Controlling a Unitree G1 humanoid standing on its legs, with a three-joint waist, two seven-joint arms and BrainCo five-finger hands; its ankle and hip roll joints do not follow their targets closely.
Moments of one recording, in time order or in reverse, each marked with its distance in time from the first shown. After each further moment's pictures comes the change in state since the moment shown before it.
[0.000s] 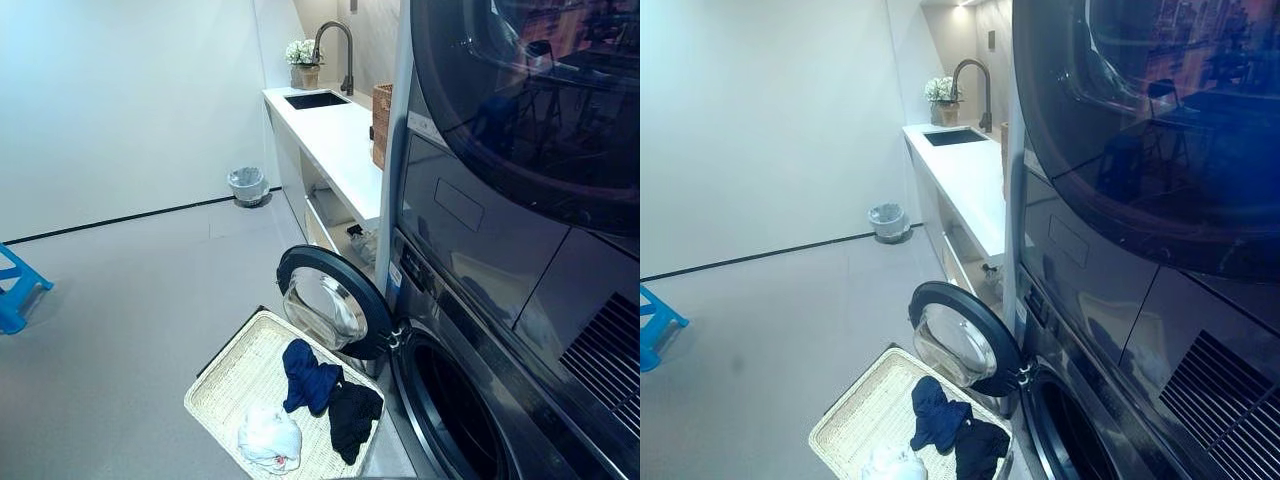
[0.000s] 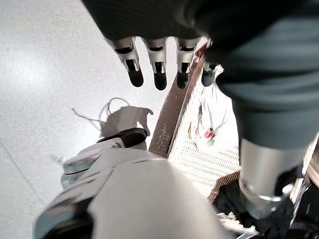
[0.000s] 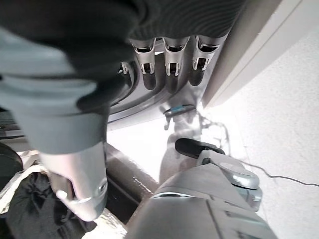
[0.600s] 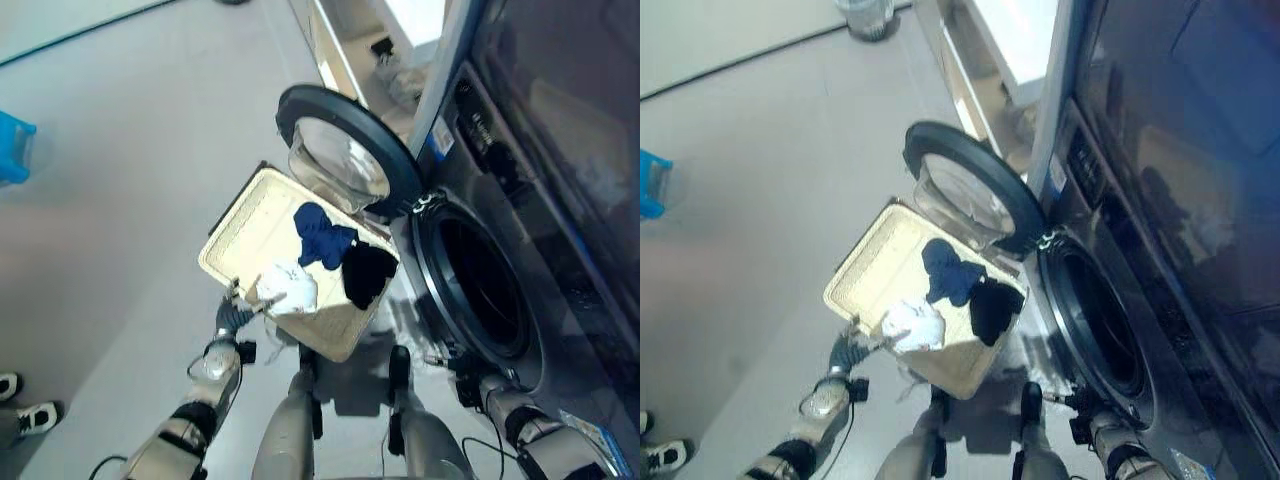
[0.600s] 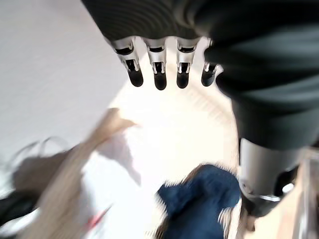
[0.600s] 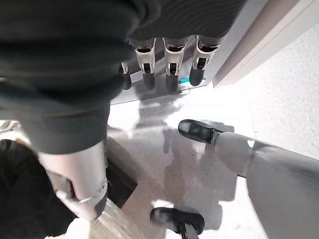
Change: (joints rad) left arm -0.466 0.080 -0.059 -0.310 -0.128 -0.300 0.478; right arm -0.431 -0.038 0.069 -0.045 0.165 -0.091 -0.069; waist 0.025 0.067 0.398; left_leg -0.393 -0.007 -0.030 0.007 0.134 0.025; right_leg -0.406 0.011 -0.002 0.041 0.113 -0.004
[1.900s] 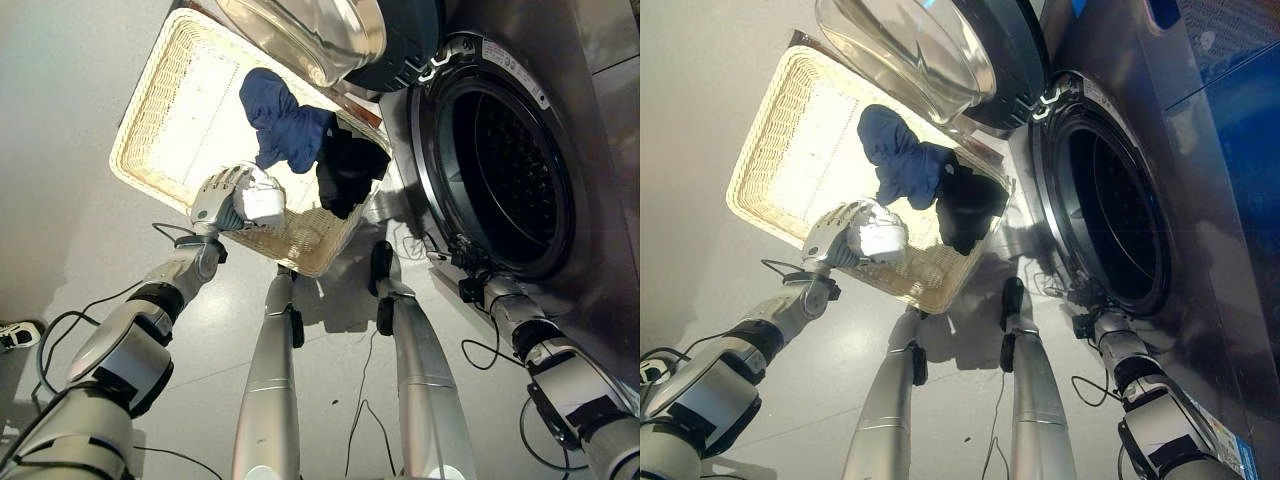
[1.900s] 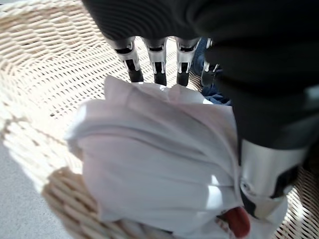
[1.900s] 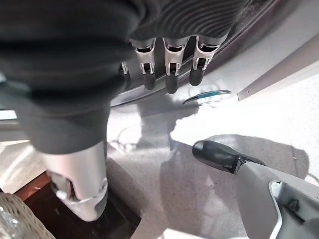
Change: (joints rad) left arm -0.485 0.285 -0.391 0.143 0.688 0.165 0.158; right arm -0.267 -0.143 0.085 -0.131 0.147 -0.068 0.008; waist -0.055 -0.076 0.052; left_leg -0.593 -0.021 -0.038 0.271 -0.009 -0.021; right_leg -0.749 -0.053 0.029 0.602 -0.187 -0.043
